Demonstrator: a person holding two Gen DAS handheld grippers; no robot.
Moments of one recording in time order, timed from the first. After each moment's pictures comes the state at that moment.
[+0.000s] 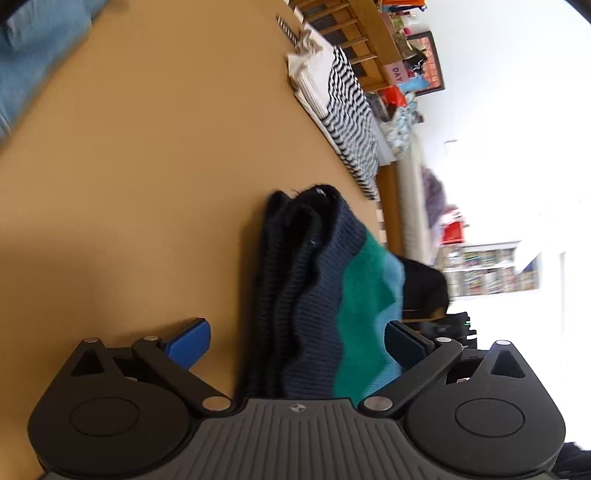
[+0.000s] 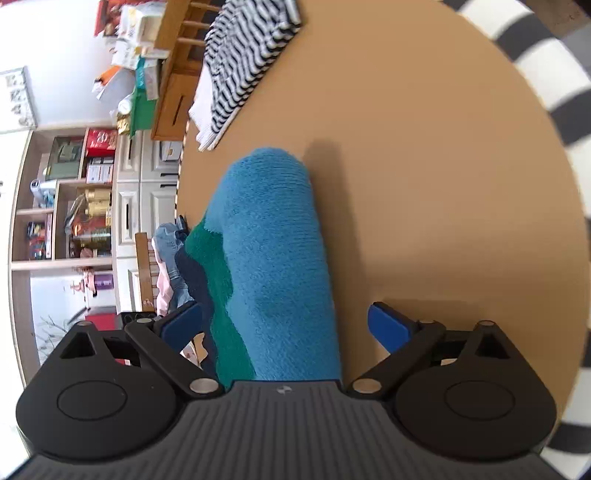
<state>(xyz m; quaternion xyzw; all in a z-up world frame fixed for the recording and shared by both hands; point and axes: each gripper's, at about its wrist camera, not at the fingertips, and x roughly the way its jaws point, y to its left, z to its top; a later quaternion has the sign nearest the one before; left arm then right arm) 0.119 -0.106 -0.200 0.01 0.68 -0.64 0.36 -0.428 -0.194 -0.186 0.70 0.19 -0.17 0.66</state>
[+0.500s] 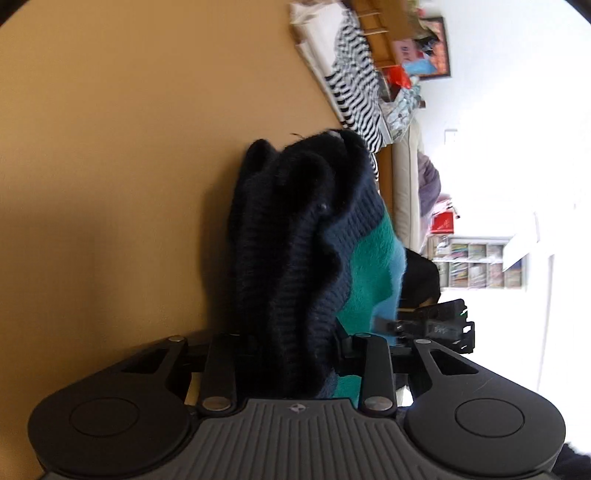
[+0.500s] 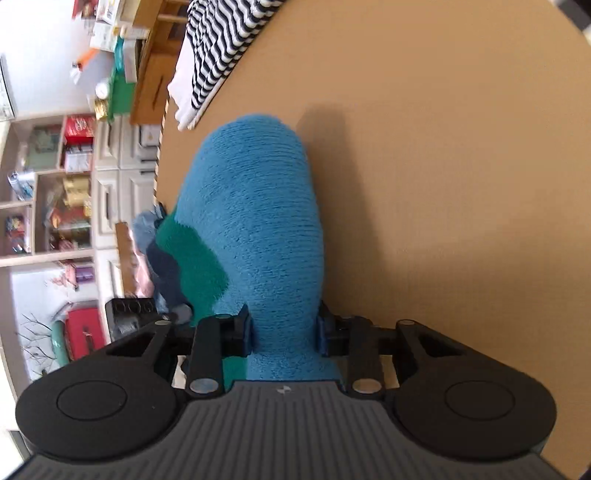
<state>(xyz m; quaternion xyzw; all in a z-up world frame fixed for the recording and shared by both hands) 0.072 -0.132 -0.234 0.03 0.69 -0.63 0.34 -0.396 -0.200 -0.198 0.71 0.23 -0.18 0.64</state>
